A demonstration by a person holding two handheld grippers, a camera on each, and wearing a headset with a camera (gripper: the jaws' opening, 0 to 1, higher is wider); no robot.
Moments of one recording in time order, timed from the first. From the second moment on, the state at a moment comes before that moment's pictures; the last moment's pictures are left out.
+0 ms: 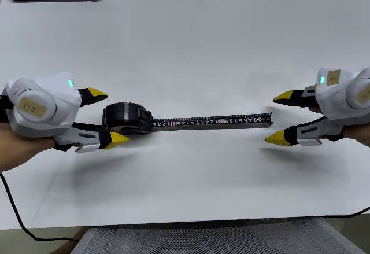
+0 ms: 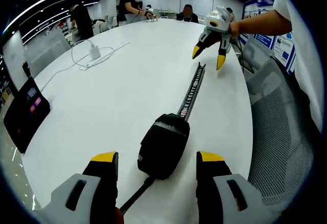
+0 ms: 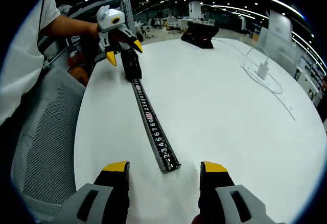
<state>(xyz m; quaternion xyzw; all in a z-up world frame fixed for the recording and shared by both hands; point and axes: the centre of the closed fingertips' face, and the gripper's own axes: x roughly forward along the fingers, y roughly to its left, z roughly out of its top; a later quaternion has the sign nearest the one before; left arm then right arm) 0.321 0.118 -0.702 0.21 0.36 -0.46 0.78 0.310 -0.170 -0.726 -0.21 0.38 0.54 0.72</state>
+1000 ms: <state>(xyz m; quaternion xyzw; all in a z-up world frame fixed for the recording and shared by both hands) 0.287 0.144 -0.677 0.12 0.33 -0.33 0.88 0.282 -0.161 -0.698 -0.16 0.34 0.45 0.81</state>
